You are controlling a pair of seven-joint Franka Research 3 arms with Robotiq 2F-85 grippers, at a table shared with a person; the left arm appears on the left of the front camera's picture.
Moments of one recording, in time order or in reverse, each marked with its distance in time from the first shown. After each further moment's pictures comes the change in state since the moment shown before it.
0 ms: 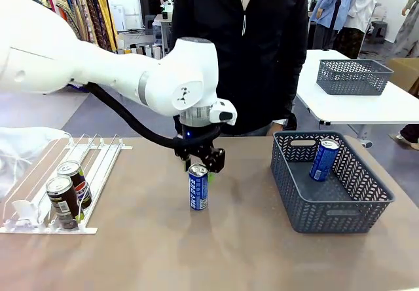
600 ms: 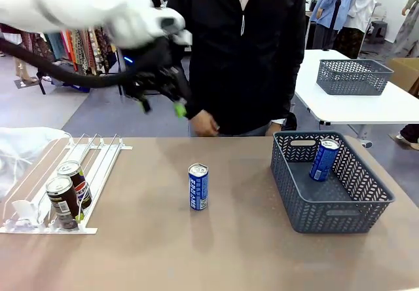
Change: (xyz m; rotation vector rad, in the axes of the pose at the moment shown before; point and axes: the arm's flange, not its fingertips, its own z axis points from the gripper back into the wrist) left arm -0.116 0.098 0.204 -0.204 -0.222 0.154; right arm 0.000 0.000 0.000 0.000 0.000 -0.001
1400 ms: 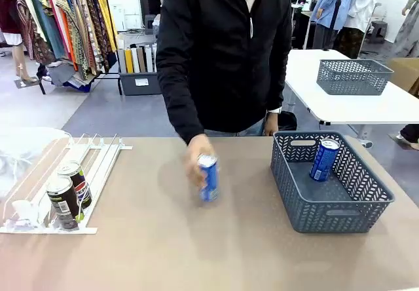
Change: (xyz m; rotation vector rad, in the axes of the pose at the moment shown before) left arm -0.311 0.351 0.022 -0.780 -0.490 0.677; right arm 0.000 0.000 0.000 0.000 -0.001 -0.001
